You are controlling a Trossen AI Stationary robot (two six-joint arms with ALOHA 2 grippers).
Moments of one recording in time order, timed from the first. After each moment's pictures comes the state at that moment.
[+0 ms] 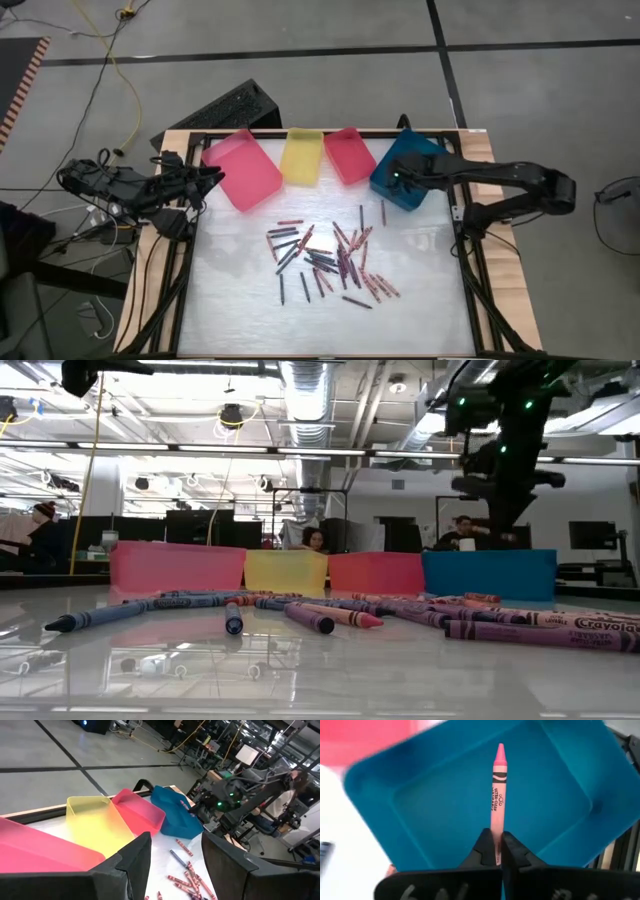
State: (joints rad) left arm -0.40 0.46 0.84 -0.57 -0.90 -0.72; right arm -0.38 1.19 0.84 -0.94 0.45 0.74
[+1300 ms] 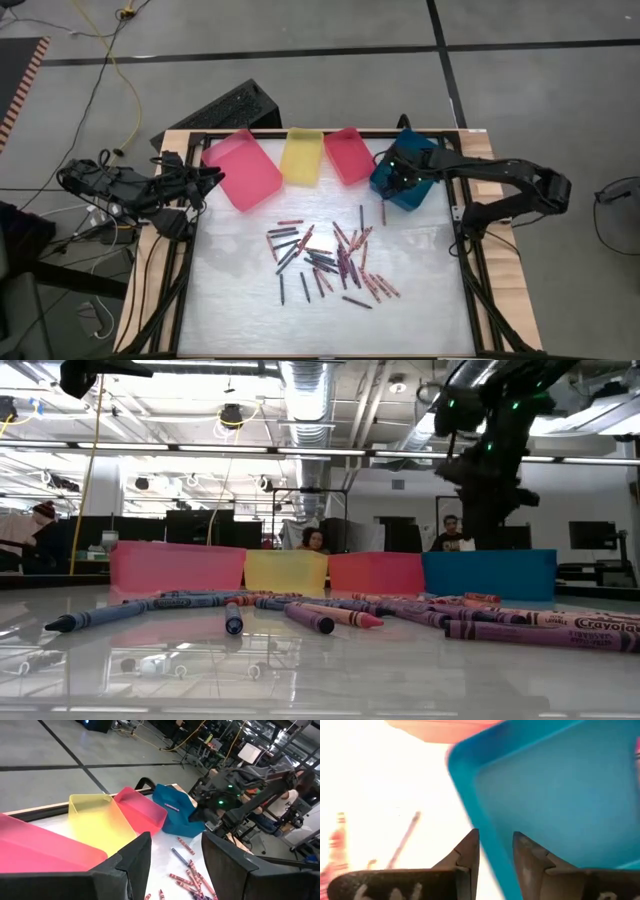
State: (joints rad) left arm -0.40 0.46 0.84 -0.59 -0.90 -0.74; right arm -0.42 1.19 0.84 -0.77 0.07 0.65
